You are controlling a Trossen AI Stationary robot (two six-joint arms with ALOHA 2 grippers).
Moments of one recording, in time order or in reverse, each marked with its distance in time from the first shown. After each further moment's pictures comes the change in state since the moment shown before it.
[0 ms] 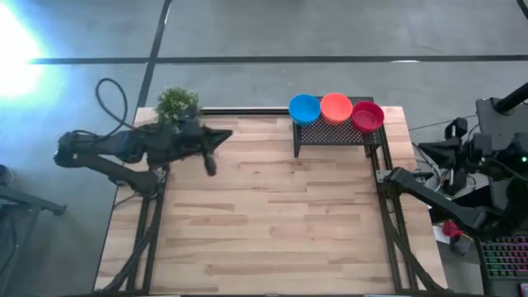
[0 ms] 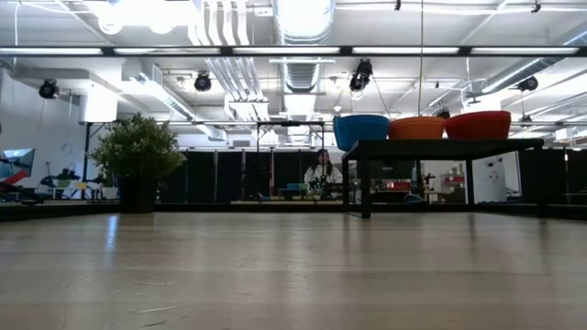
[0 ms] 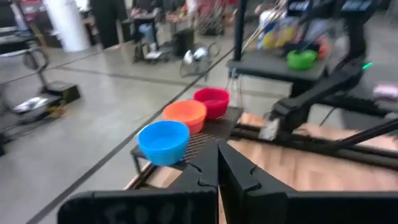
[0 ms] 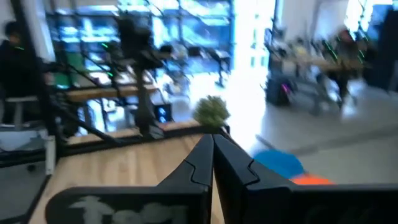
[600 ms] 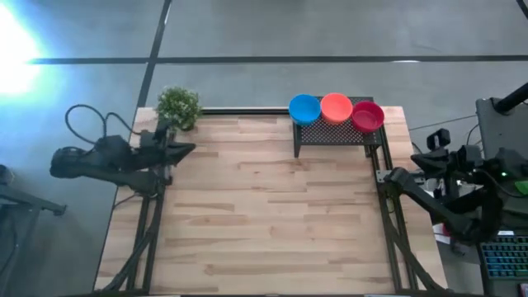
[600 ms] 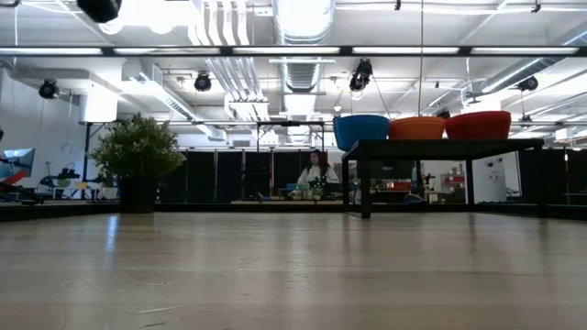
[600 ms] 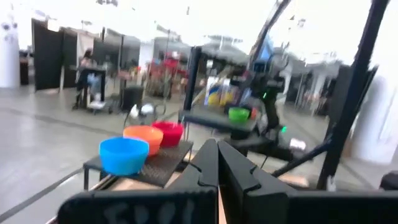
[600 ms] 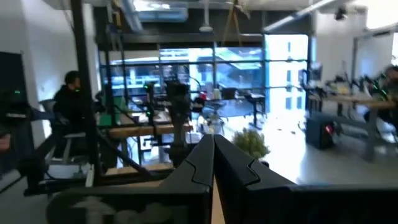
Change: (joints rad) left arm 0.000 -0.644 -0.637 0.315 0.232 -0.042; right arm 0.000 -0.281 -0.374 0.355 -0.140 0.185
